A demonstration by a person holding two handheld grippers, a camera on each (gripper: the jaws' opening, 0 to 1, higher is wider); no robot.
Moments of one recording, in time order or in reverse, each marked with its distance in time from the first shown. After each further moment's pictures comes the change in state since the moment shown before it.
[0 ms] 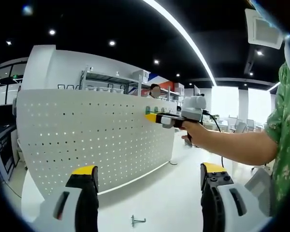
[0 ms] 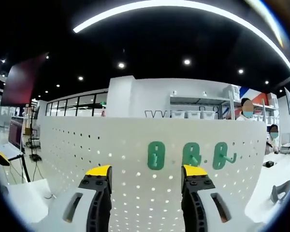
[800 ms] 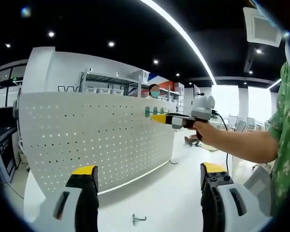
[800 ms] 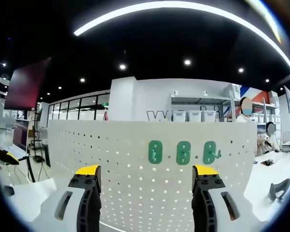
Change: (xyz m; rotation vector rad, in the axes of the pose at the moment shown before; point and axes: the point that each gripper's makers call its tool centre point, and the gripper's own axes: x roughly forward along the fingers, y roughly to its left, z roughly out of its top) left arm -0.010 -0.003 0.001 0.018 0.000 0.008; right arm -0.042 0.001 0.008 0.006 0.001 0.015
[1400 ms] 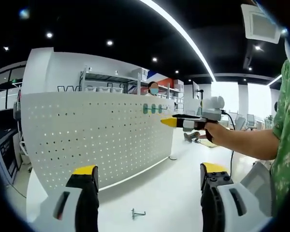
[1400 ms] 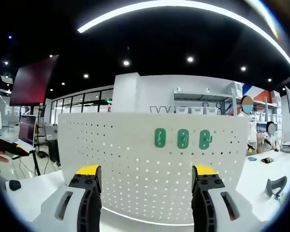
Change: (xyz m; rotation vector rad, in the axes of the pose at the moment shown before) left arm -0.011 -0.009 -0.010 0.017 0.026 0.000; right arm -0.045 0.011 -0.021 0.003 0.046 0.032
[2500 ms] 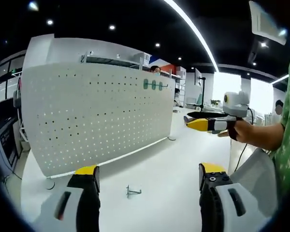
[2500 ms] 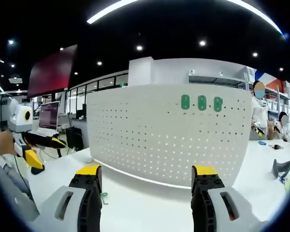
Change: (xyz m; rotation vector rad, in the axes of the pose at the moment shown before) left arm -0.004 0.001 -0.075 -0.048 0.160 0.011; right arm -0.086 0.069 -0.066 0.022 0.160 0.160
